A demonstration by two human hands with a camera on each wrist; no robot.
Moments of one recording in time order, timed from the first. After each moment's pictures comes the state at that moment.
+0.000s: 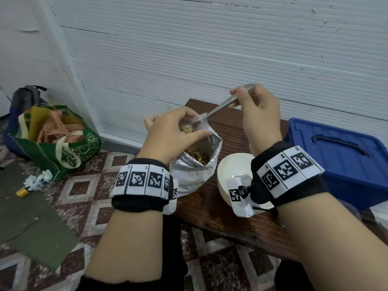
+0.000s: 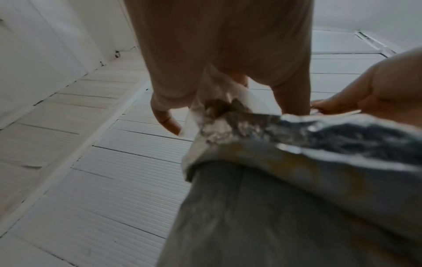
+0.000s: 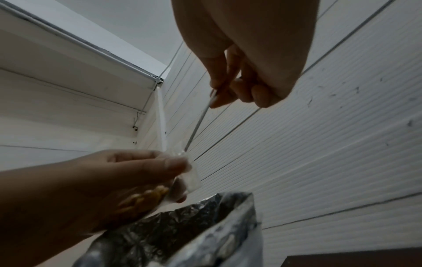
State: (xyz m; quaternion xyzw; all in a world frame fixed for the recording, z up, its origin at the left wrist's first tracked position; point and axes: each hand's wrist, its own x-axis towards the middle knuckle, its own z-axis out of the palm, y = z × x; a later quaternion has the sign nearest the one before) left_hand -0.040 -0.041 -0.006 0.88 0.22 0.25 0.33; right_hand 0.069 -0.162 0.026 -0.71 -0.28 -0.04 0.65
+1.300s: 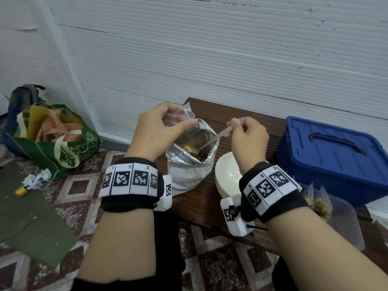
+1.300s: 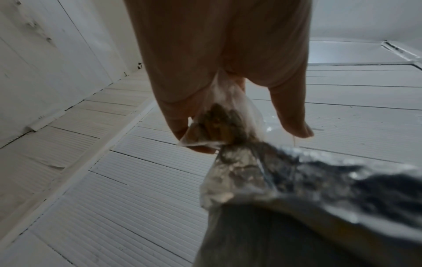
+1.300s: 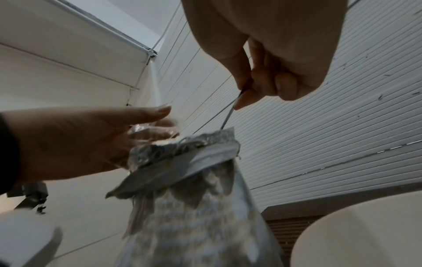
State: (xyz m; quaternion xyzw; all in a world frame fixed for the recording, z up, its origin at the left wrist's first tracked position) left_hand -0.053 -0.032 -0.005 0.81 0.22 0.30 0.45; right_hand 0.060 -0.171 -0.020 -0.80 -0.19 -0.04 0.57
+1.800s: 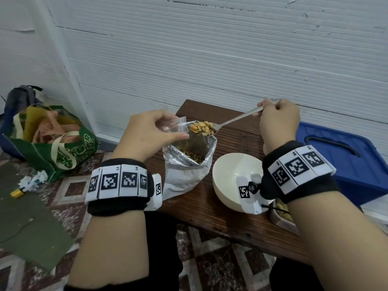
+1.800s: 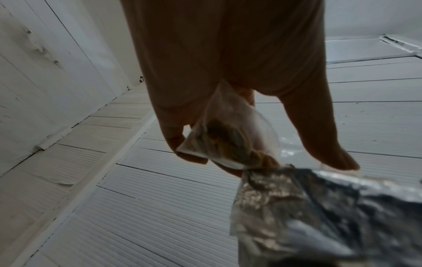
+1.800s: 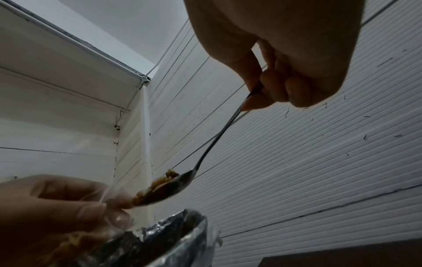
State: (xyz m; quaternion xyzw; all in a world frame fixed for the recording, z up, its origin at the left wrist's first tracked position) left_hand -0.065 -0.021 -0.001 0.85 0.23 0.24 0.41; right_hand 0.099 -0.189 0.024 -0.78 -0.09 -0.07 0.62
